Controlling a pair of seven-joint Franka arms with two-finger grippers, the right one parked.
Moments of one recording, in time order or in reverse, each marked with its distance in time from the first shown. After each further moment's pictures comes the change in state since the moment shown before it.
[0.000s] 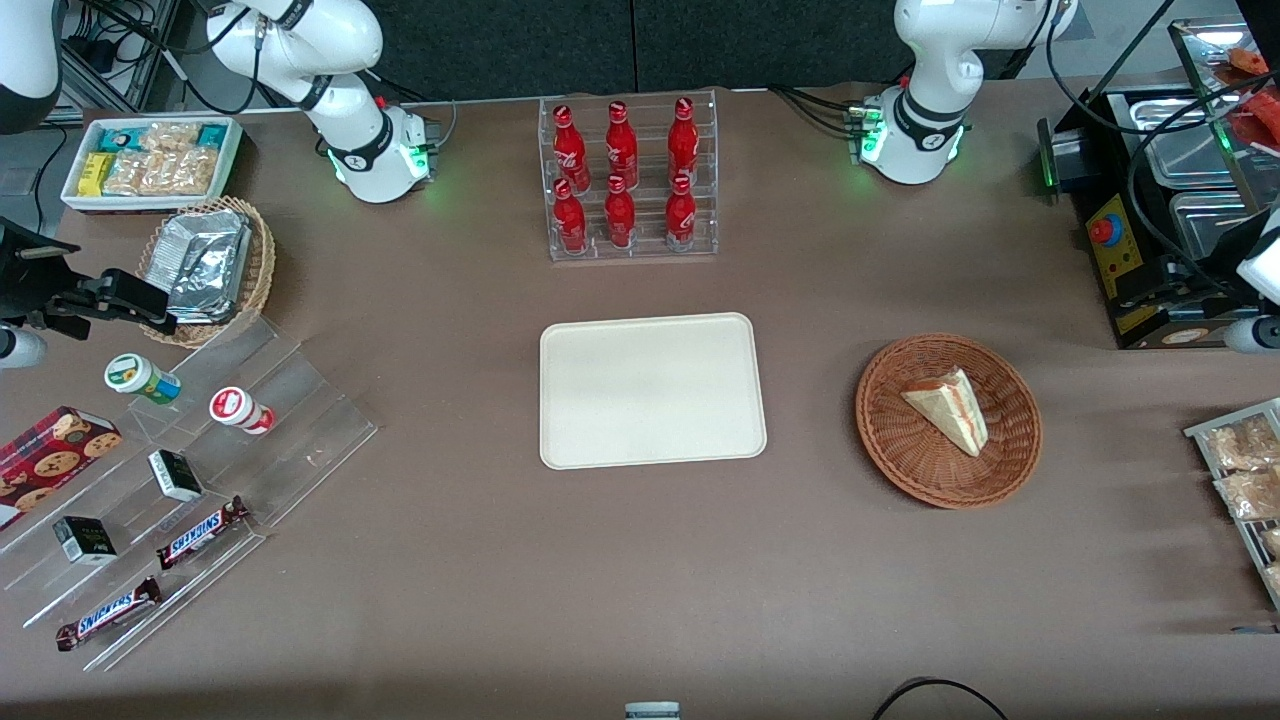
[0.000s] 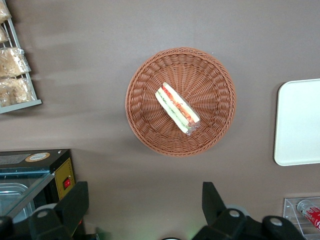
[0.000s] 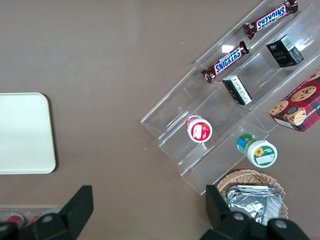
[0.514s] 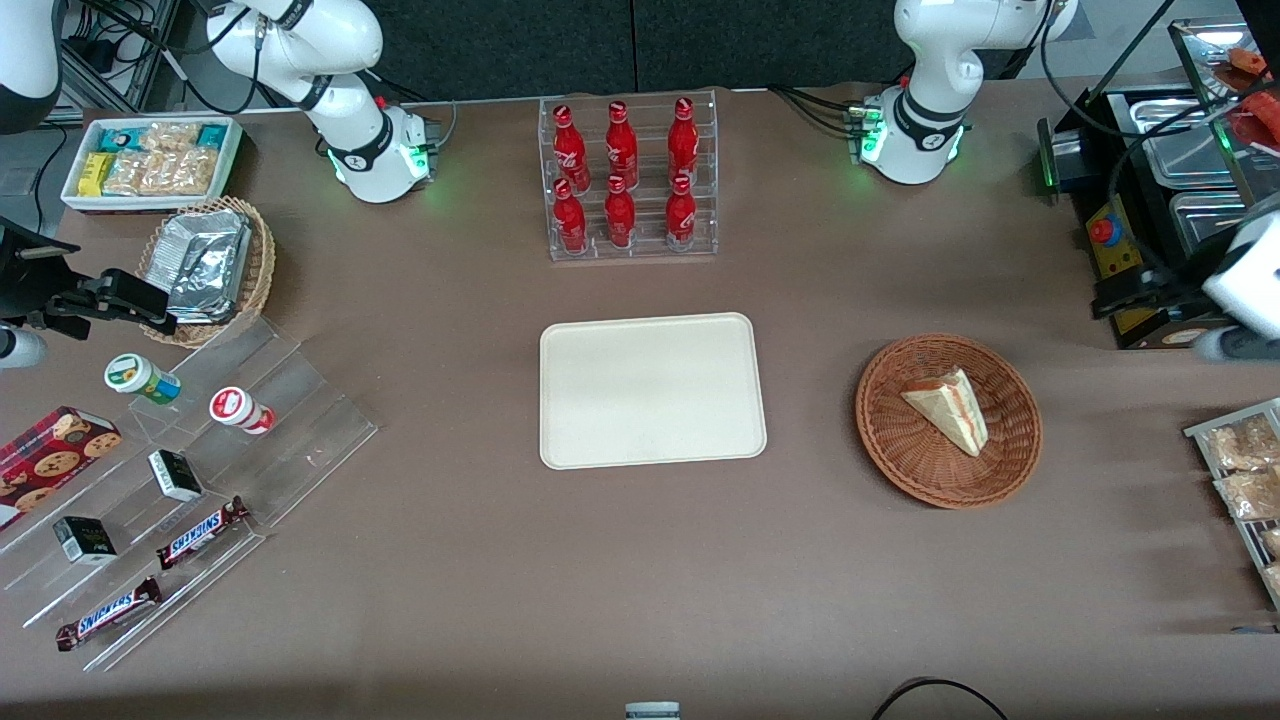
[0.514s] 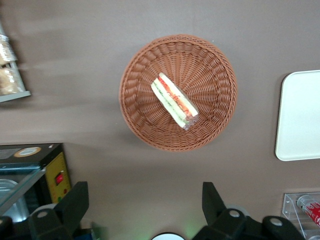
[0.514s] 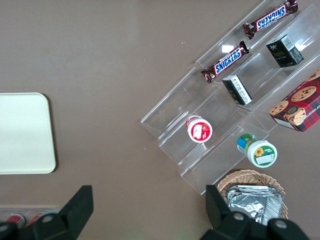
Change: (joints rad) arm -0.004 0.024 -0.024 -0.076 0.000 0.042 -0.033
